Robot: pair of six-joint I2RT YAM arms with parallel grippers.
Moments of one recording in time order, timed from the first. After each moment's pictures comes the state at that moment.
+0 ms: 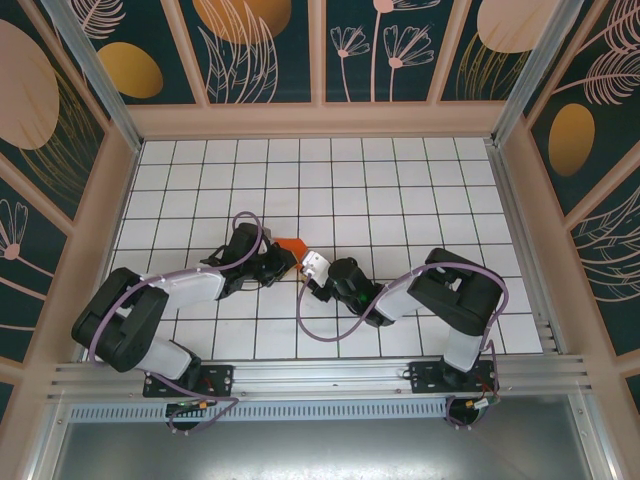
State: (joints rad) left arm -0.55 1.48 0.56 0.18 0.38 -1.20; right arm 0.99 1.79 0.53 0.80 0.14 -0.20
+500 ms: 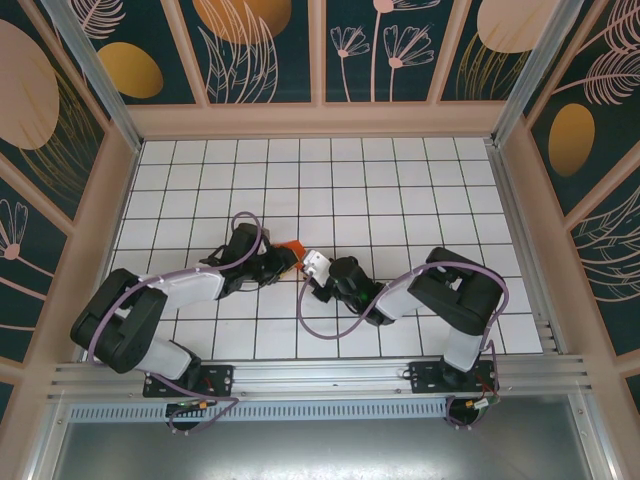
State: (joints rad) left arm -0.54 1.46 0.57 0.13 0.35 -1.17; right arm 0.98 1.79 0.53 0.78 0.08 -0.15
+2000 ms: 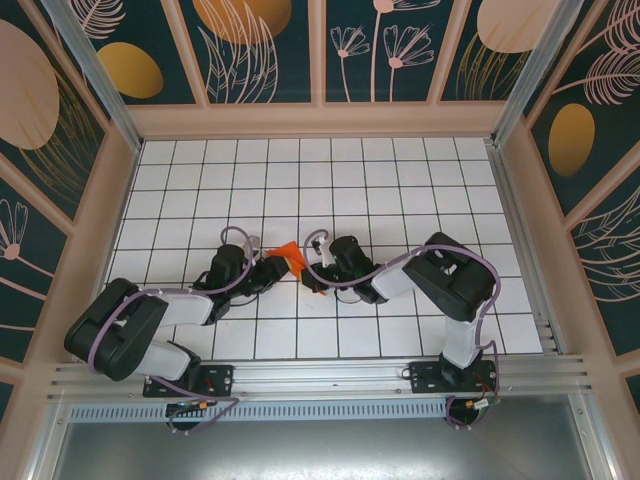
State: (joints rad) left arm -0.50 1.43 0.28 0.63 0.42 -1.11; right arm 0.84 1.87 0.67 0.59 -0.36 0.61
